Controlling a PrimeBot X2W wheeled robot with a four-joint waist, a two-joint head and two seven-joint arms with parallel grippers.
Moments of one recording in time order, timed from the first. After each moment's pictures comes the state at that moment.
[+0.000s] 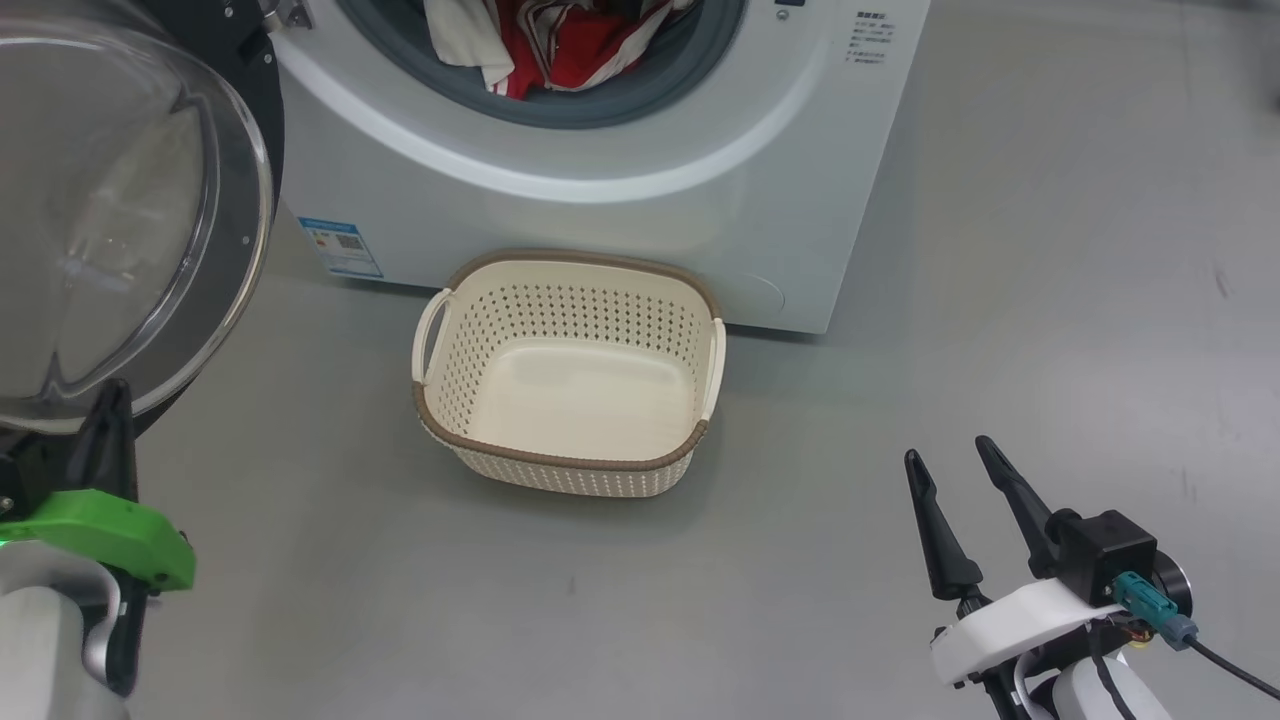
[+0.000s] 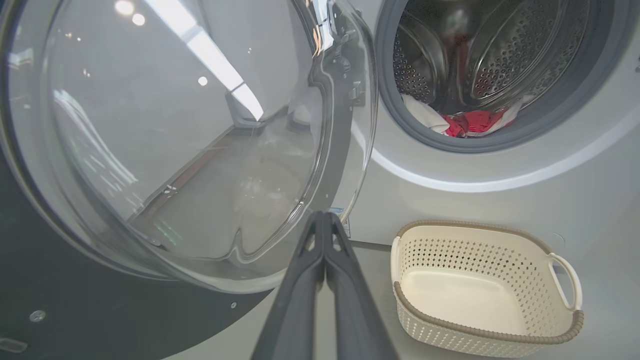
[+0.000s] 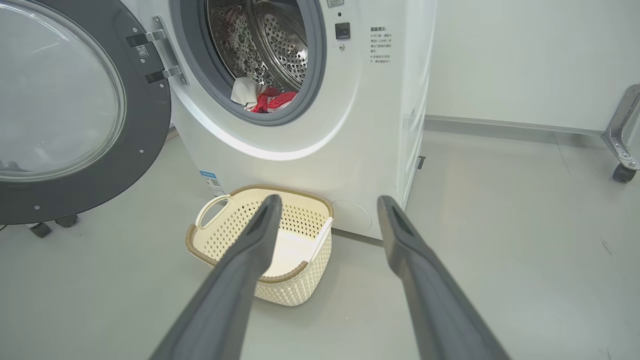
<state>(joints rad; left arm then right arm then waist) -0.40 0.28 -0.06 0.67 -0.40 -0.13 -0.25 -0.02 -0.11 0.23 0.21 0.31 0.06 -0.24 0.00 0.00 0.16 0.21</state>
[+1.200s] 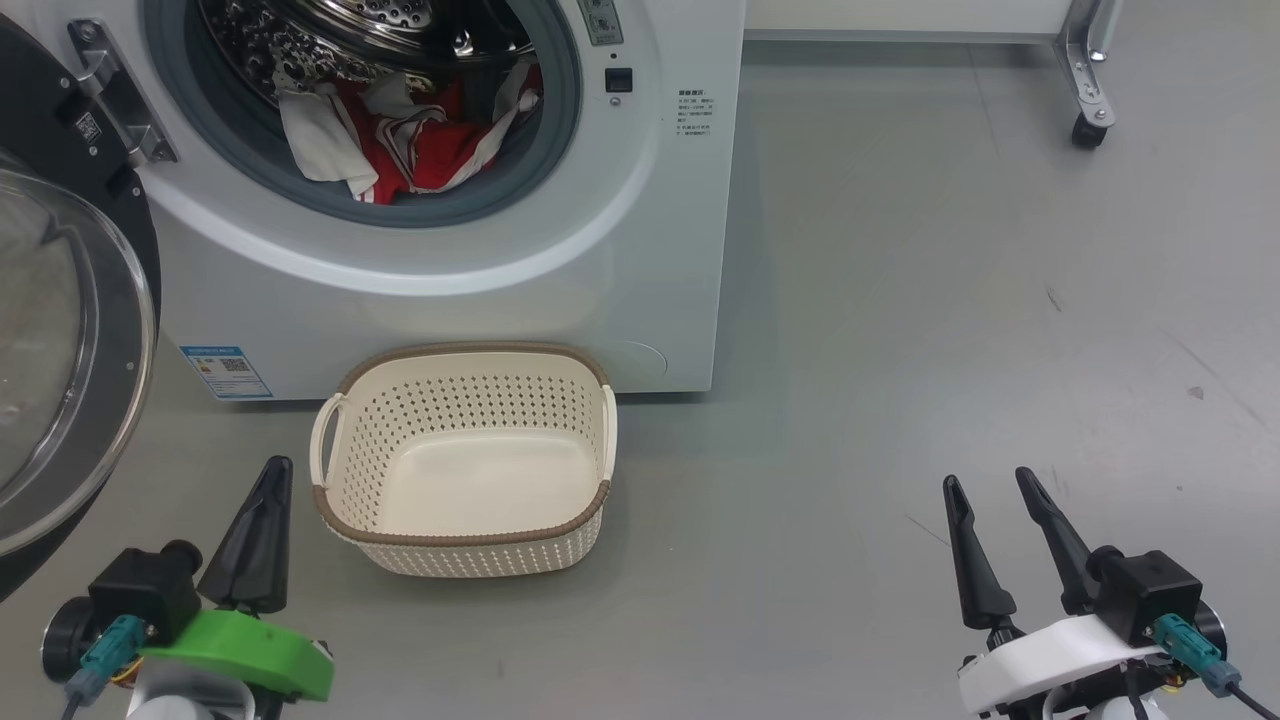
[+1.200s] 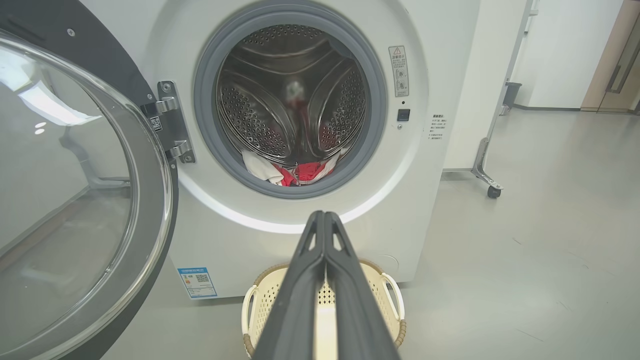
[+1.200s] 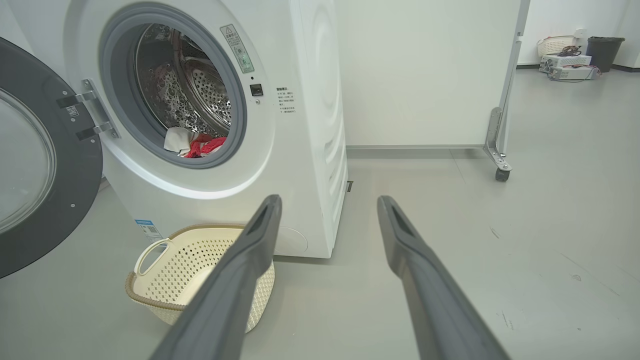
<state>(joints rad) -0.10 0.17 -0.12 0.27 -0.40 -0.13 -0.25 0.07 -0.10 0.17 0.14 0.33 0.07 -0.25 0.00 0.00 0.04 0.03</state>
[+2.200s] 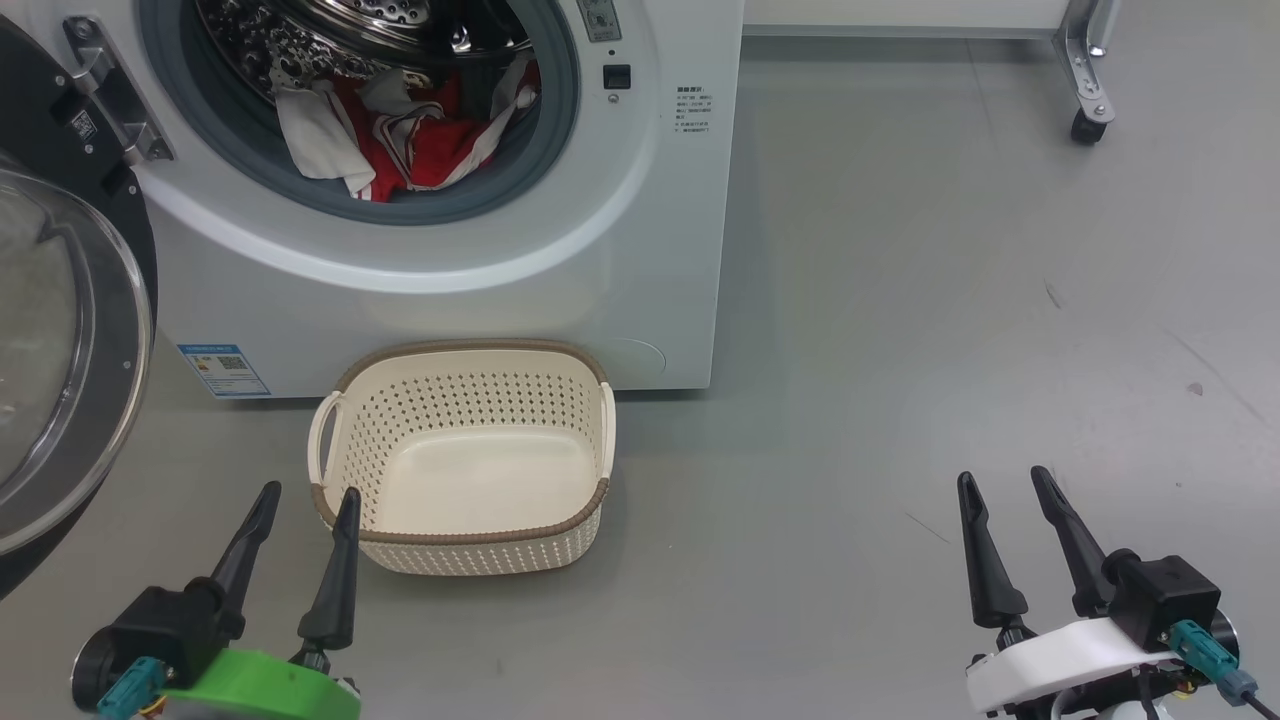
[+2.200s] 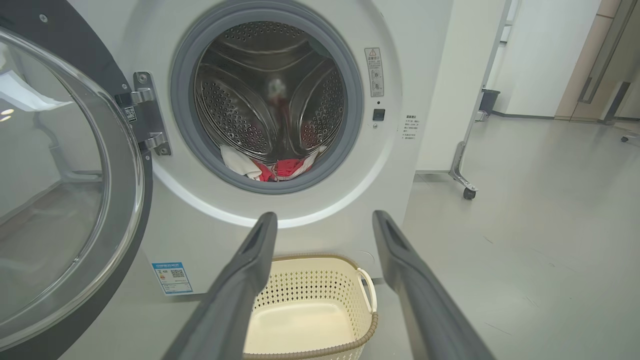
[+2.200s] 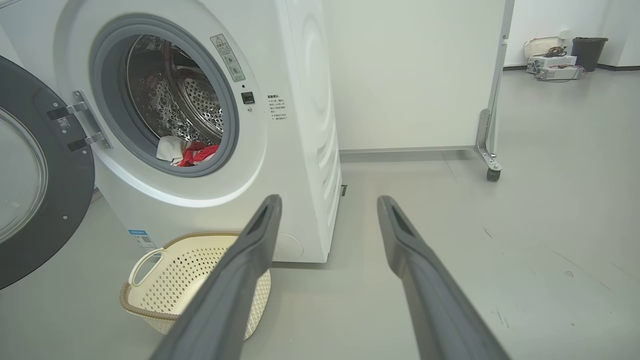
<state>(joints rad) 0.00 0.17 -0.17 0.15 -0.44 -0.13 -0.25 0.09 -0.08 0.14 0.11 0.32 0.07 -0.25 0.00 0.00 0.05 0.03</state>
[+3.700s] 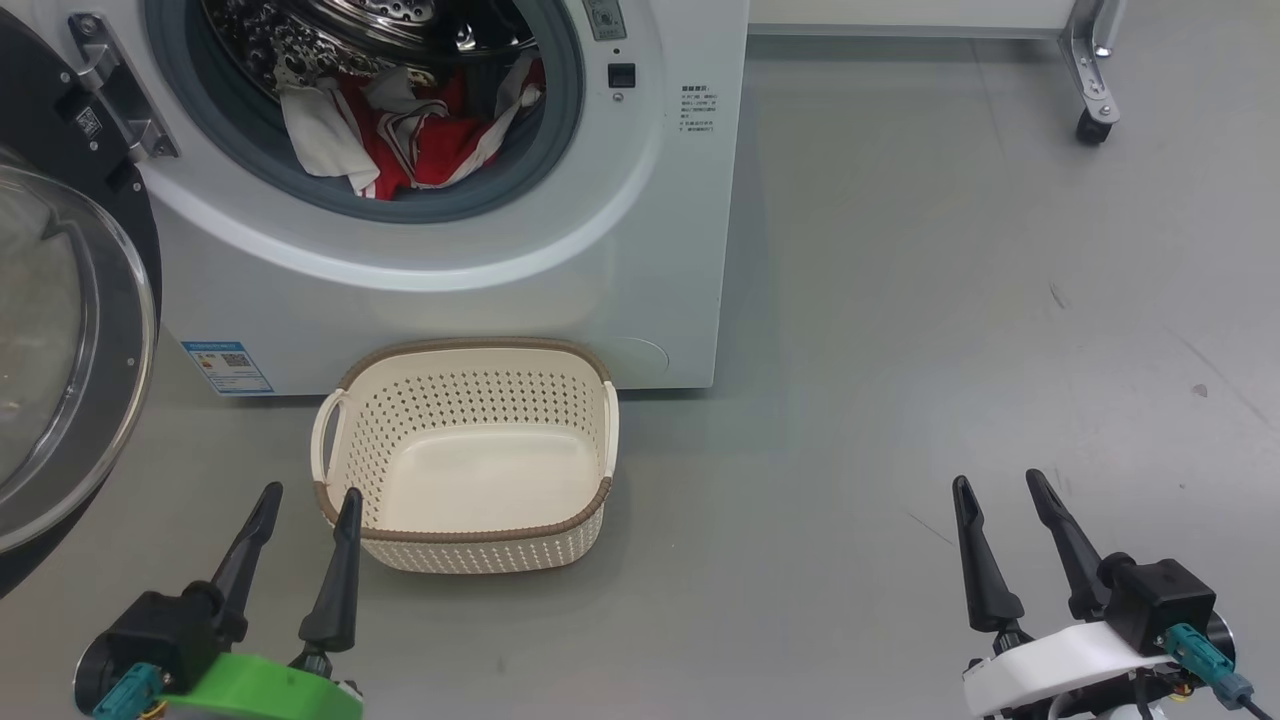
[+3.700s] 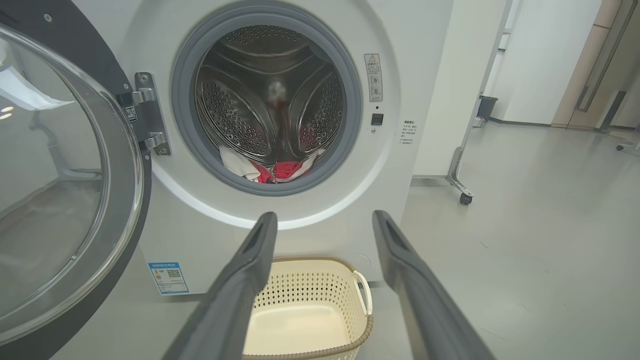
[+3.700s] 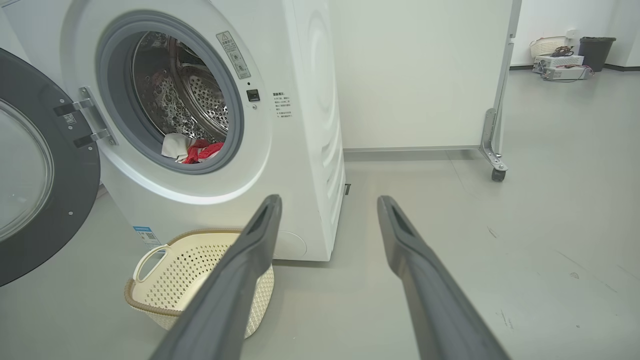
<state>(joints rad) 0.01 0.17 -0.17 0.12 -0.46 -0.13 -0.25 0.09 -0.07 0.13 0.11 0.30 0.09 -0.25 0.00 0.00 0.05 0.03</state>
